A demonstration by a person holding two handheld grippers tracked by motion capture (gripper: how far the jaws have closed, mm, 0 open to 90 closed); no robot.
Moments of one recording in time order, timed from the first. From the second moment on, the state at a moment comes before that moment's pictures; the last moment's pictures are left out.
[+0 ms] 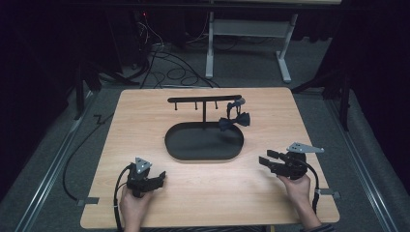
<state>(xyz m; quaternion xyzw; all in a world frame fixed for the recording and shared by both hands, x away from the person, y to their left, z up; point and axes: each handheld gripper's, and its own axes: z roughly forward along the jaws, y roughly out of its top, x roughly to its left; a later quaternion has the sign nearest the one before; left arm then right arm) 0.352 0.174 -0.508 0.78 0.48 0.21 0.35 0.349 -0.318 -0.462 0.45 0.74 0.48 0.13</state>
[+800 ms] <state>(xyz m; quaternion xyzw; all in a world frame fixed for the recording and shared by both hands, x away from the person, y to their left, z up) 0.352 0.174 -0.508 0.78 0.48 0.21 0.35 0.352 -0.296 -0.472 0.44 0.76 0.46 0.12</state>
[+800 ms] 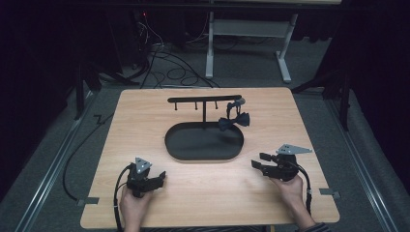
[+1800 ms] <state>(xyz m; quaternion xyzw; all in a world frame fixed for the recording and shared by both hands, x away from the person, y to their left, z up) 0.352 0.174 -0.508 0.78 0.48 0.21 0.35 0.357 -0.280 -0.491 0.45 0.78 0.41 0.13</state>
